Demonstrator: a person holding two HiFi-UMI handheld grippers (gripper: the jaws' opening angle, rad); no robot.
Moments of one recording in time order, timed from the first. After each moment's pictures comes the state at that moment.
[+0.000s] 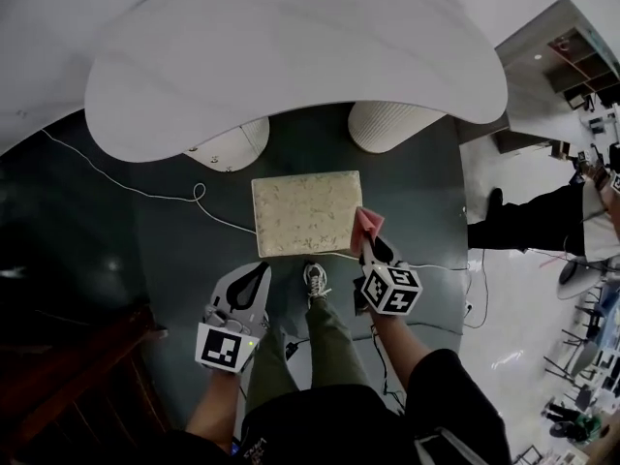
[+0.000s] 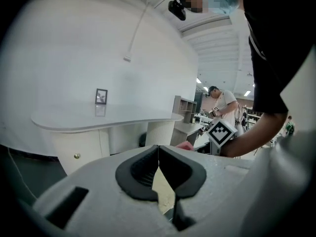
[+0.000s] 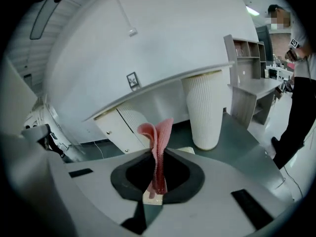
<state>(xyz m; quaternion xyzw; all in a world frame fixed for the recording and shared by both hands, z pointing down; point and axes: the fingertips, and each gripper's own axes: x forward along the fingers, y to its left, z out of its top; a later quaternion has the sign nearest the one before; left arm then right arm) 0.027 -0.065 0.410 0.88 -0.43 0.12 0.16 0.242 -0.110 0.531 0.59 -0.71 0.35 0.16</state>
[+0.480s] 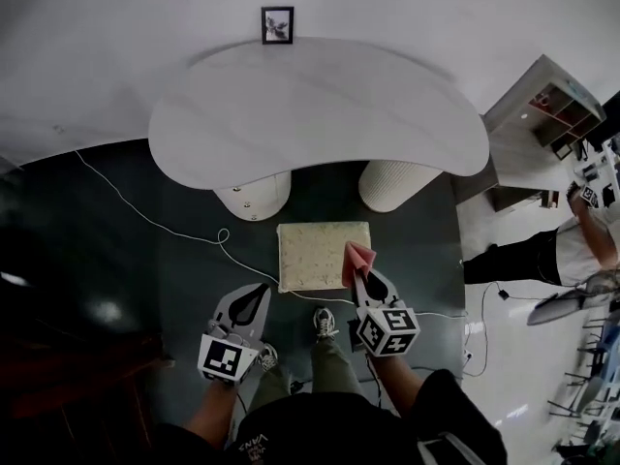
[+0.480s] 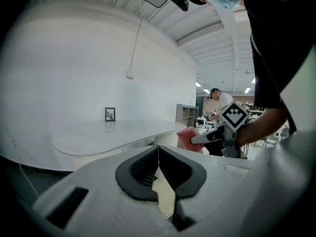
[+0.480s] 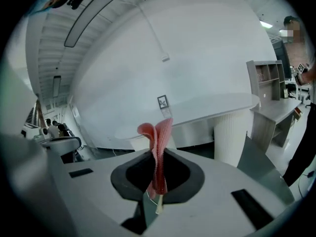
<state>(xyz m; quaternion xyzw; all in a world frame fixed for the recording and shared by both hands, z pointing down) -0.050 -0.027 0.336 0.88 -0.45 0.11 0.10 0.136 -0.076 0.381 0.54 -0.80 0.25 0.09</state>
